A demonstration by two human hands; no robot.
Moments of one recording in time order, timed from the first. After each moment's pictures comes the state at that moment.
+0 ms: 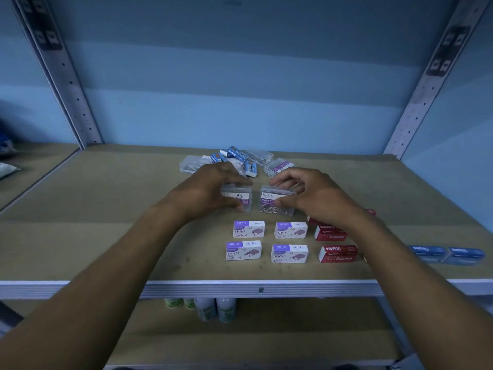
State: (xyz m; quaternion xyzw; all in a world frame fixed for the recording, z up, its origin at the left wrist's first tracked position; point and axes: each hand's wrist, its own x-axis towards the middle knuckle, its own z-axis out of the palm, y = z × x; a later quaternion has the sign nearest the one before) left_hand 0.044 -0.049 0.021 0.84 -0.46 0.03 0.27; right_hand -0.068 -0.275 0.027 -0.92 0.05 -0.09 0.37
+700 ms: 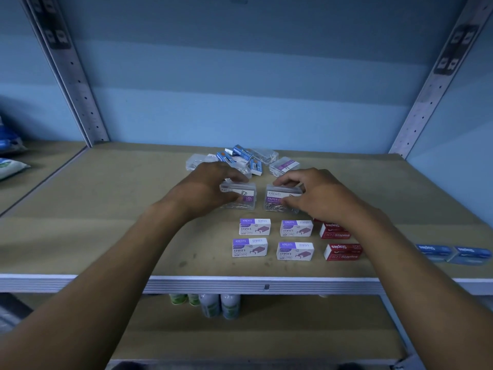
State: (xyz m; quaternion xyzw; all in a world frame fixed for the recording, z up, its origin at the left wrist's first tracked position) left_hand 0.048 -0.037 0.017 0.87 -0.41 0.03 0.28; right_hand -0.067 -0.268 0.033 -0.96 0.06 -0.07 0.25
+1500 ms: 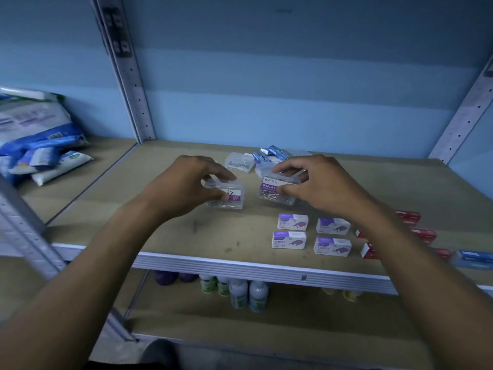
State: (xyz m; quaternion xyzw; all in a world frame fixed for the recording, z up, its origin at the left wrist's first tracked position) left_hand 0.015 0.067 0.057 0.89 -0.38 0.08 0.25; right_hand -0.058 -0.197 0.057 -0.95 -0.02 -0.13 0.29
